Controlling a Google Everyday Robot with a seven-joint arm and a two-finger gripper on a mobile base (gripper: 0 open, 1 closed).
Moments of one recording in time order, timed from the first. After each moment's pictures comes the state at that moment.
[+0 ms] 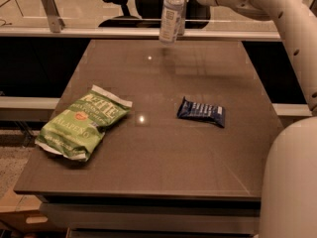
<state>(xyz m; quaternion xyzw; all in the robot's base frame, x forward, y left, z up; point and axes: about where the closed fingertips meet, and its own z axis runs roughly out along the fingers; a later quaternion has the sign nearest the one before) 0.823 -0.070 1.033 -0.30 0.68 0.26 0.62</state>
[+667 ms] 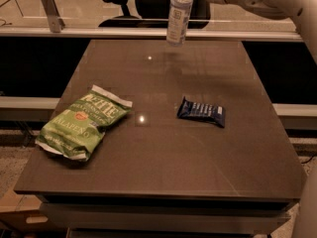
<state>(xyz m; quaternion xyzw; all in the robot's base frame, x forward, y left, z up) 0.793 -0.084 1.047 -0.28 0.70 0.23 0.62</state>
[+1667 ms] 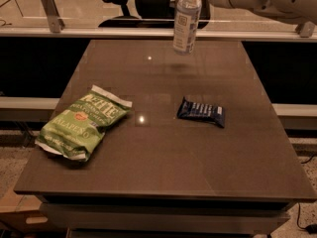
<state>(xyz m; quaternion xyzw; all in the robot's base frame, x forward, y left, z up) 0.733 -0.098 1.058 -0.23 0.74 0.18 0.61</state>
